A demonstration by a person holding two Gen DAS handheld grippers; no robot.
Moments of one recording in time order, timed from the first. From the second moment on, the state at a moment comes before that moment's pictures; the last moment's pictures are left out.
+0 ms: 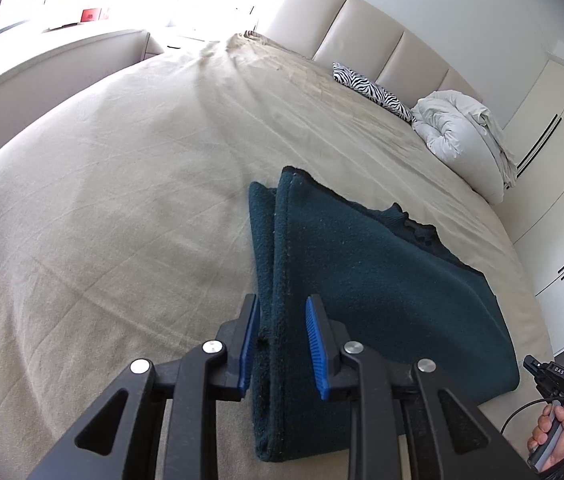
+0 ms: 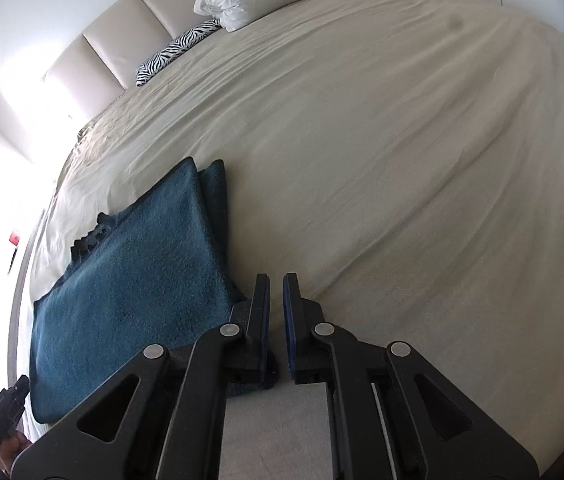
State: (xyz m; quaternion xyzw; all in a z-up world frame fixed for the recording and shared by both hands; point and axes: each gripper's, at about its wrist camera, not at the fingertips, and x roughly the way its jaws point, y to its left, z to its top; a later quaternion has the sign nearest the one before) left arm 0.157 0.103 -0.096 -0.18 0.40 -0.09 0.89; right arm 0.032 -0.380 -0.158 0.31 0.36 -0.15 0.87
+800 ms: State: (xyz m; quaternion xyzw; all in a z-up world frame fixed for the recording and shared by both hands) left arm 0.166 0.071 -0.129 -0.15 0.41 -0.14 0.89; right arm 0.034 -0.349 -0.201 0.40 0.37 -0.05 0.84
